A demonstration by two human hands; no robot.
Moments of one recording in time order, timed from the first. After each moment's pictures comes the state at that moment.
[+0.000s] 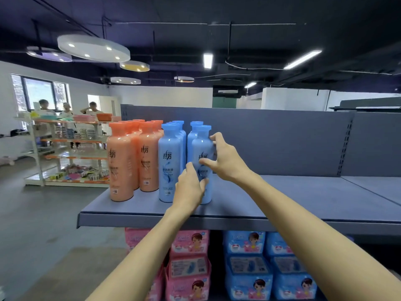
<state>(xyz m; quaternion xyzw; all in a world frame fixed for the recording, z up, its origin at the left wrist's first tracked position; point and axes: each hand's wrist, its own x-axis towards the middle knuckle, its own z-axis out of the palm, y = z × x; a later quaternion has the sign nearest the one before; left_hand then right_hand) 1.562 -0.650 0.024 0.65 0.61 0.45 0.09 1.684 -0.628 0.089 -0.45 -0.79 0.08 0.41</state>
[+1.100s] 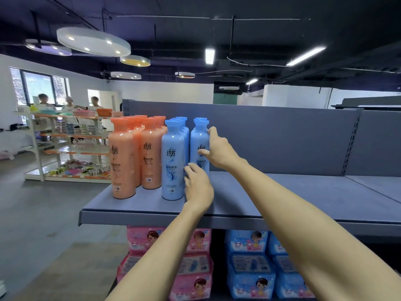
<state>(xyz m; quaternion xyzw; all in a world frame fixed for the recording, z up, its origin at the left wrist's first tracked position) 1.583 -0.619 0.009 0.60 0.70 0.39 0.00 1.656 -0.583 0.095 -0.51 -0.78 0.06 0.35</state>
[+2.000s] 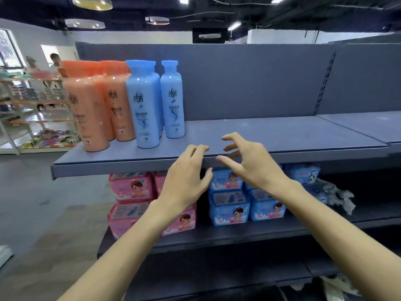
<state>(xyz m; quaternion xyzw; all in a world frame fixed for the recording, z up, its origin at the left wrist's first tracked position) 1.591 -0.741 -0.041 0.79 0.48 0.37 -0.05 1.776 -0.738 -0.014 -0.52 -0.78 0.03 0.35</state>
